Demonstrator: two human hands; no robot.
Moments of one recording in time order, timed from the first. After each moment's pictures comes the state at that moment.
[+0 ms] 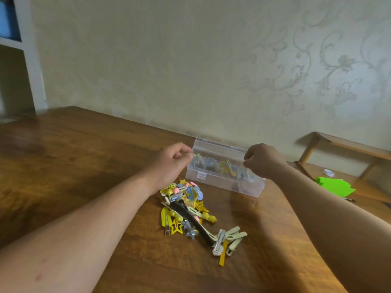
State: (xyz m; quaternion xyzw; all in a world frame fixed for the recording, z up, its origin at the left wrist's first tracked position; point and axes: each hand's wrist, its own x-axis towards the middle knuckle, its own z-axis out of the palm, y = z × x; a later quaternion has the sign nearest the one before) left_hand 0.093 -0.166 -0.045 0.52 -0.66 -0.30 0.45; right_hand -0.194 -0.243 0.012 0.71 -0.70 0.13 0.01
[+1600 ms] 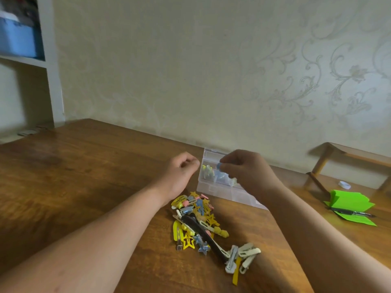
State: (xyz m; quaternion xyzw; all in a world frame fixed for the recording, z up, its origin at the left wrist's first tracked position) left_hand 0.093 -0.166 -0.043 0.51 -0.60 -0.36 0.50; right_hand -0.115 -0.171 0.022 0.72 -0.54 0.36 -0.24
